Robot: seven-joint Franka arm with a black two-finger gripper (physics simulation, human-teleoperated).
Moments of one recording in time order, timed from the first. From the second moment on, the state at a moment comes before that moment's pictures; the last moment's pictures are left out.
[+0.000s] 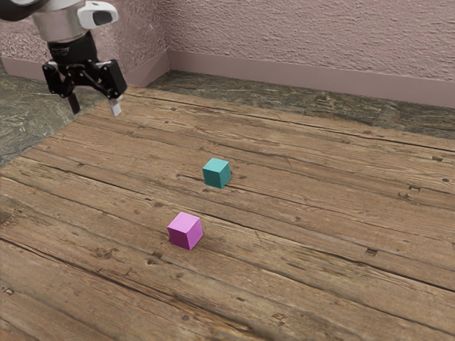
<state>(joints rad) -0.06 -0.23 0.06 -1.69 0.00 1.50 -0.22</state>
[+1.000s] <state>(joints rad) -0.13 0.71 0.08 -1.15 -0.08 1.84 -0.42</state>
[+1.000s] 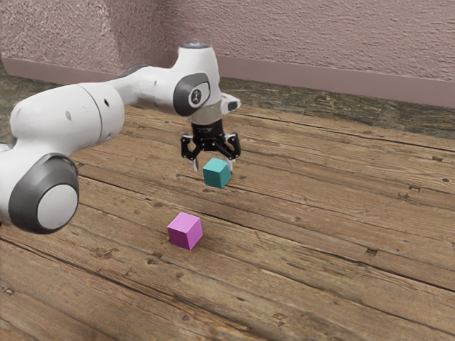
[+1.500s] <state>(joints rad) -0.03 0.85 0.08 -1.05 -0.11 2.00 -0.25</state>
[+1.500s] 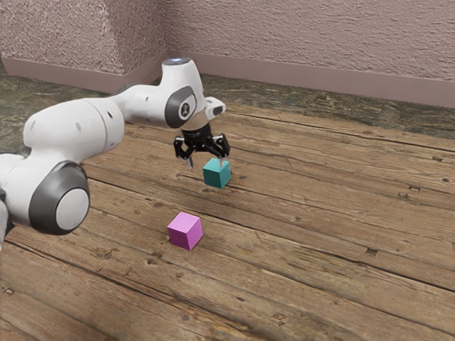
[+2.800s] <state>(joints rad) -0.01 0.98 0.08 -1.04 -0.26 2.35 0.18</state>
